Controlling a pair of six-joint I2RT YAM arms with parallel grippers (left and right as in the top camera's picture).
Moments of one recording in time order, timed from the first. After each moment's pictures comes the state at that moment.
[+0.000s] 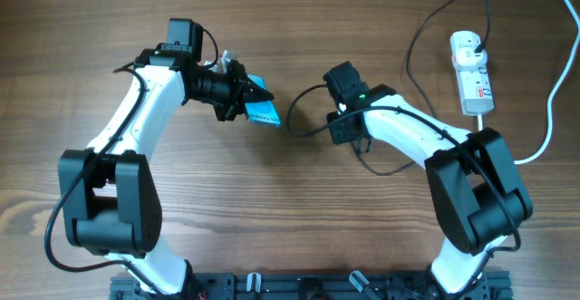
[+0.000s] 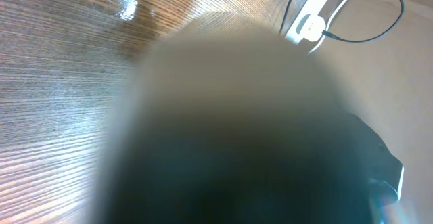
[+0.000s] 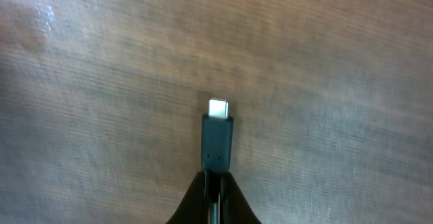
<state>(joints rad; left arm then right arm) -0.10 1.83 1.34 -0.85 0.93 -0.72 0.48 1.91 1.15 -0.63 0.11 0.19</state>
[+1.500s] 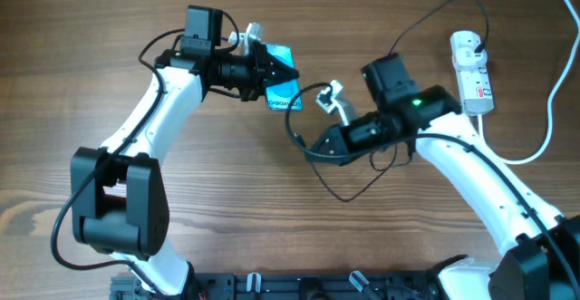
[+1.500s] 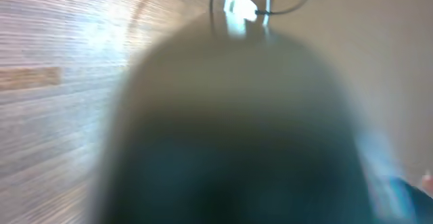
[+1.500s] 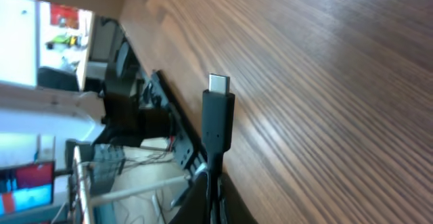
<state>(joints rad) -0.20 1.83 1.34 -0.49 1.02 -0.76 0.42 1.52 1.15 -0.87 -0.89 0.05</state>
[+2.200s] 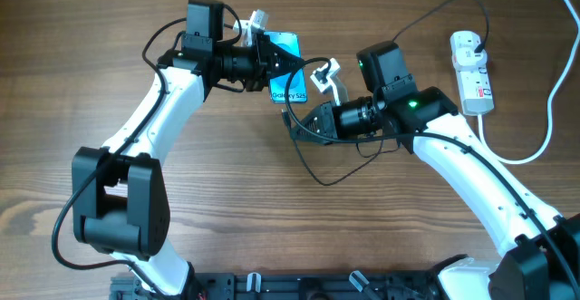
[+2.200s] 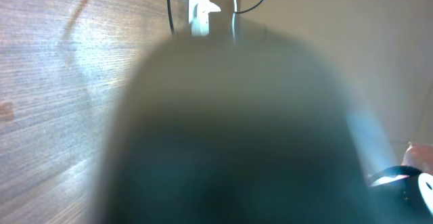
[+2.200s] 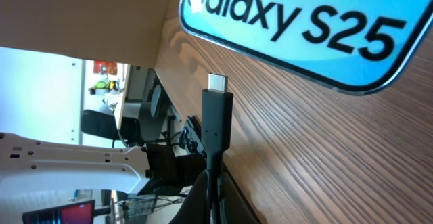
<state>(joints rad) -0.21 1.83 1.34 -0.34 1.09 -0.80 0.43 1.52 1.15 -0.60 -0.96 0.37</state>
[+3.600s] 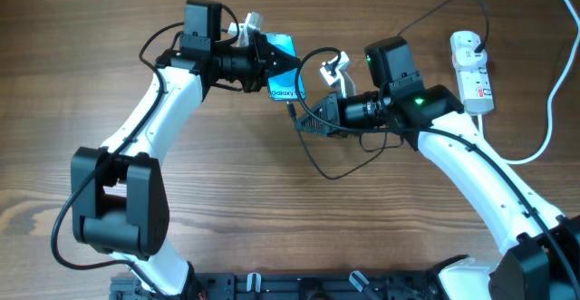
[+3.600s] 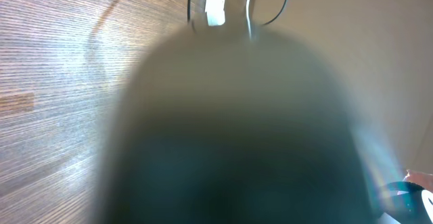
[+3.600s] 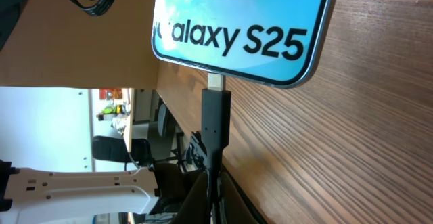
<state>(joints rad) -0.20 1.83 1.34 -0.35 1.04 -0.86 0.40 1.52 1.15 -0.57 -0.94 0.50</state>
